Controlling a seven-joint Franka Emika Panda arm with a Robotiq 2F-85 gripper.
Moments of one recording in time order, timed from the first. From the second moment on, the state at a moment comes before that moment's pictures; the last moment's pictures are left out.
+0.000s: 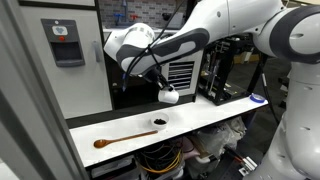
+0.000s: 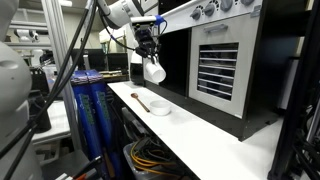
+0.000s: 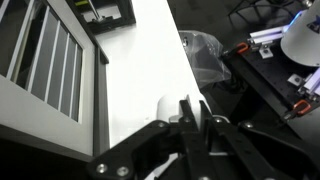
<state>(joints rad) 0.28 0.30 0.29 -1.63 -0.59 1.25 -0.47</state>
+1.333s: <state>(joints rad) 0.21 -0.10 0.18 -2.17 -0.46 1.93 0.11</state>
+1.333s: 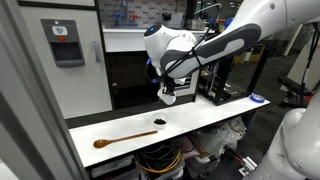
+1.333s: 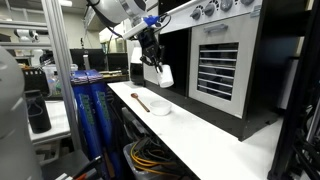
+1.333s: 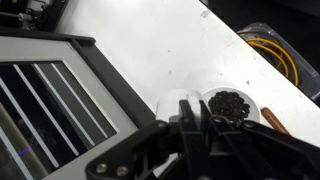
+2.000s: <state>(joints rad) 0.20 -0.32 0.08 -2.45 -0.33 2.25 -0.11</state>
